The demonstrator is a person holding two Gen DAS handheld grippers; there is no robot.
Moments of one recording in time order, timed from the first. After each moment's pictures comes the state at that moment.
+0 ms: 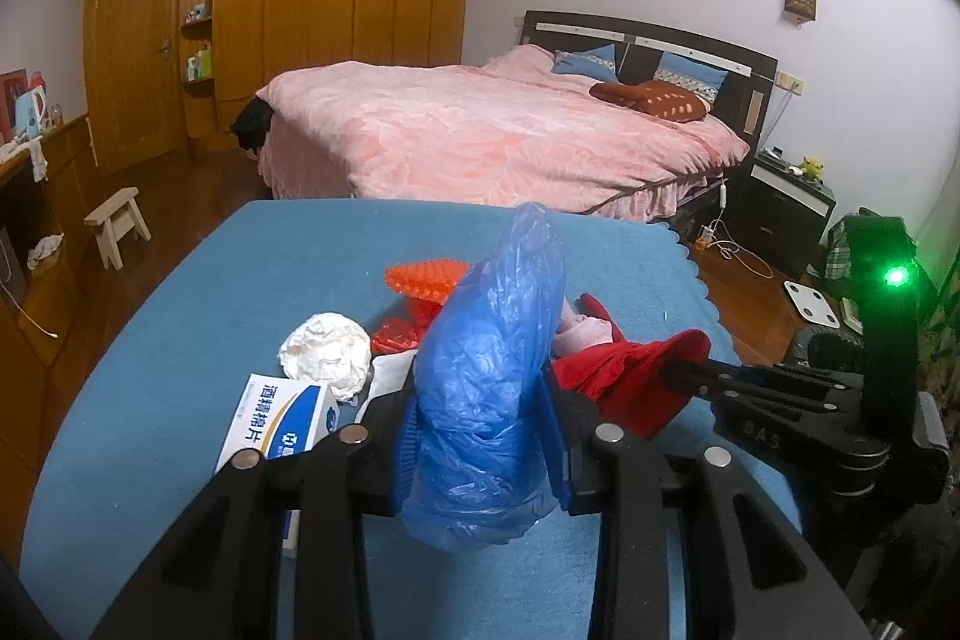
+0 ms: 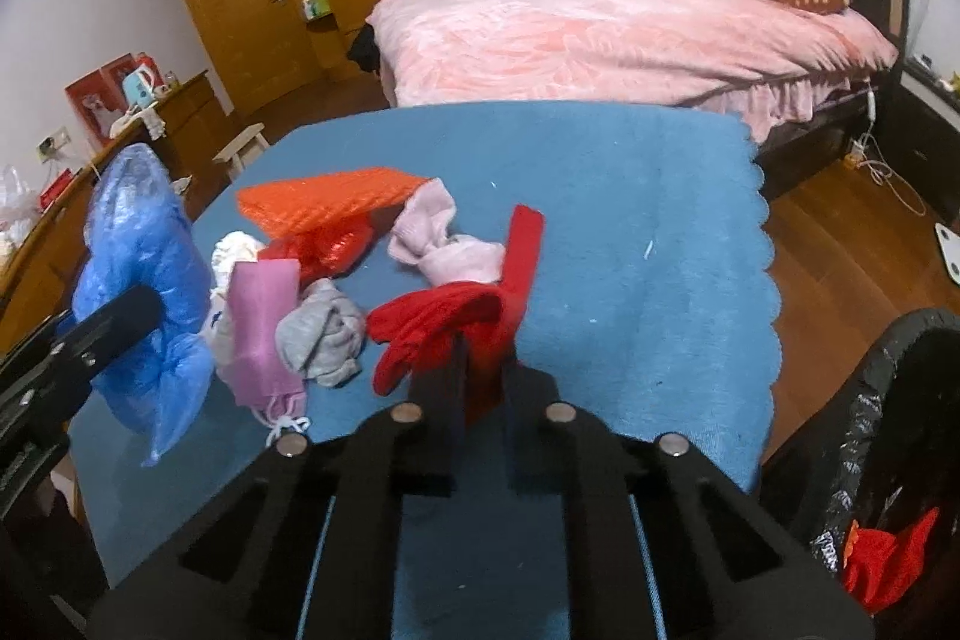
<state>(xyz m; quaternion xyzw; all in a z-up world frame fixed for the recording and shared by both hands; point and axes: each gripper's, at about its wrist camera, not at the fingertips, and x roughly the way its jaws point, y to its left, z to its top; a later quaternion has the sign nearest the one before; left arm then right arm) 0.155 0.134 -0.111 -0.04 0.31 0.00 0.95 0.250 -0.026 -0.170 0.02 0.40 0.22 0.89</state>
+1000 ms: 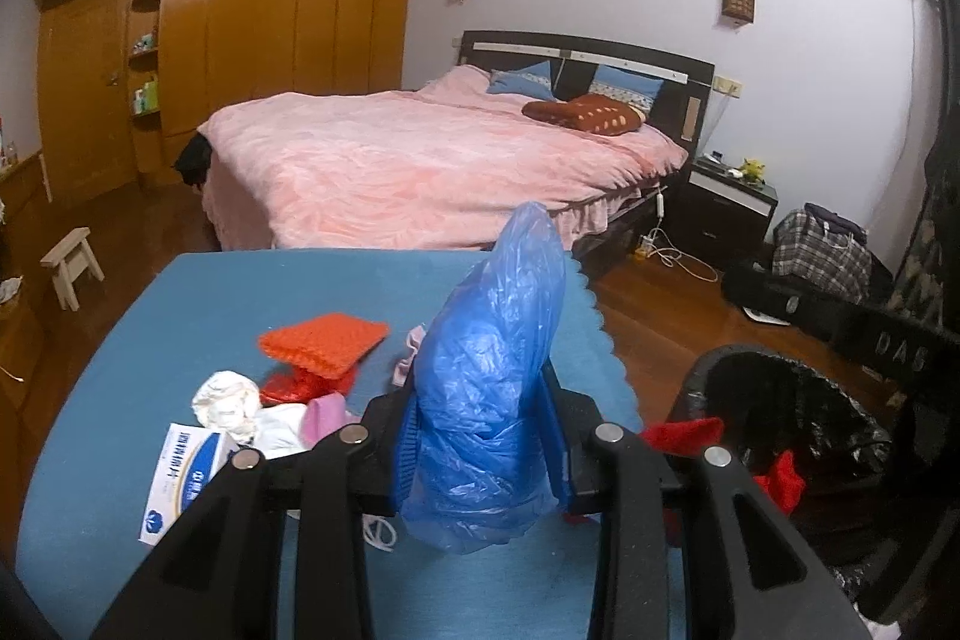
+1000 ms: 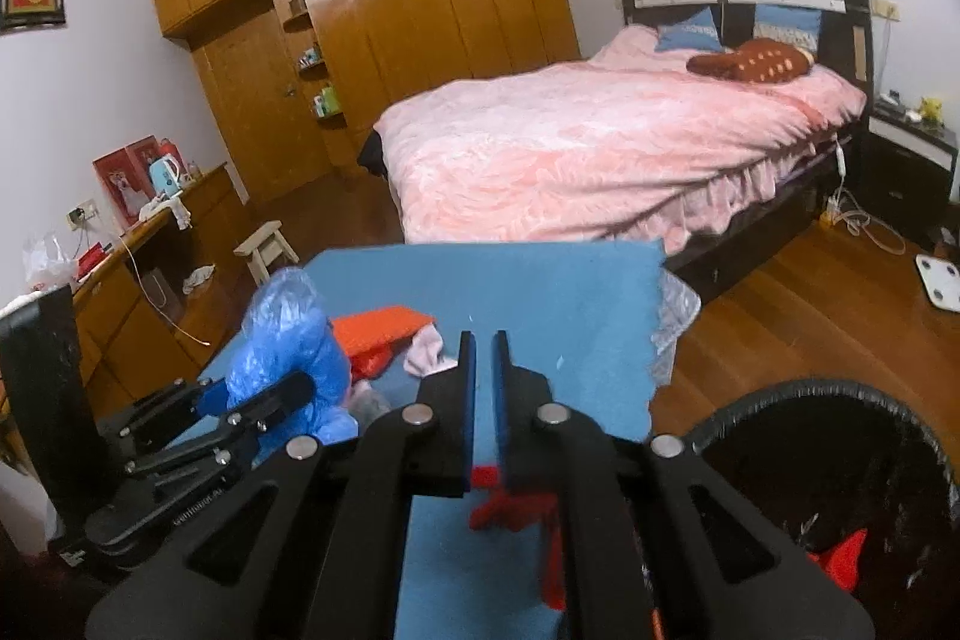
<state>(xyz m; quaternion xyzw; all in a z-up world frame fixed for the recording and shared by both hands) 0.151 0.069 -0.072 -0.03 0.28 -0.07 0.96 0.199 -0.114 -0.061 0.07 0.31 0.22 0.92</state>
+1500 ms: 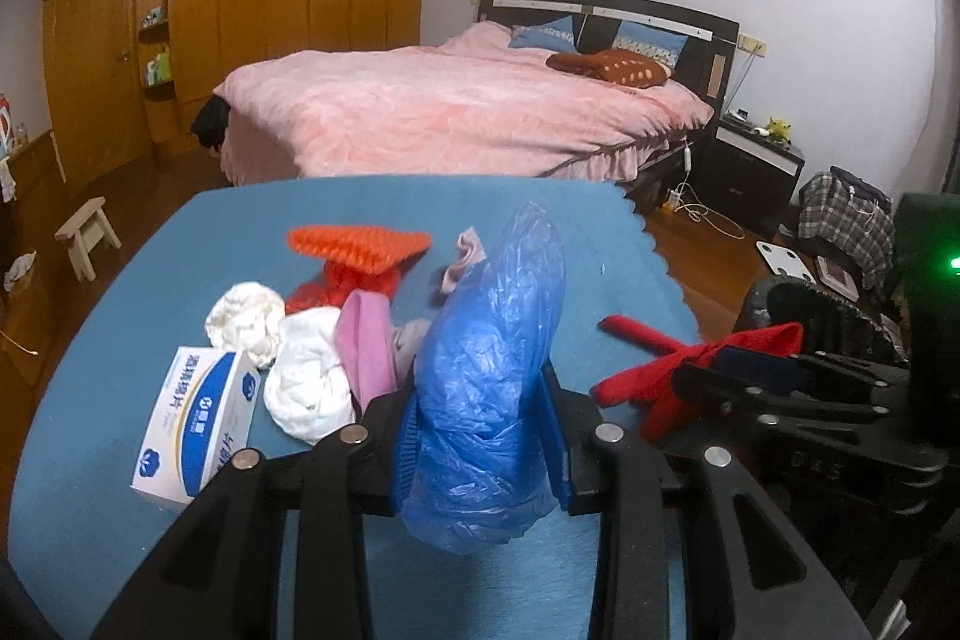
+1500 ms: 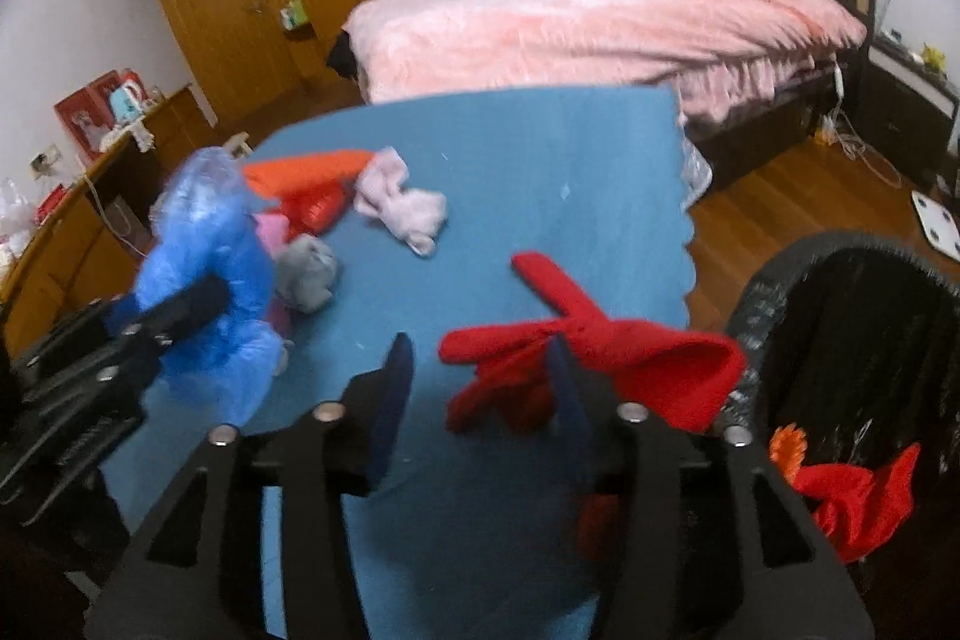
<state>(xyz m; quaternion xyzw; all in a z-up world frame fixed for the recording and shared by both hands) 0.150 0.089 -0.128 -0.02 0.33 -0.05 0.94 0.206 -0.071 -0.171 0.04 0.41 0.19 0.89</state>
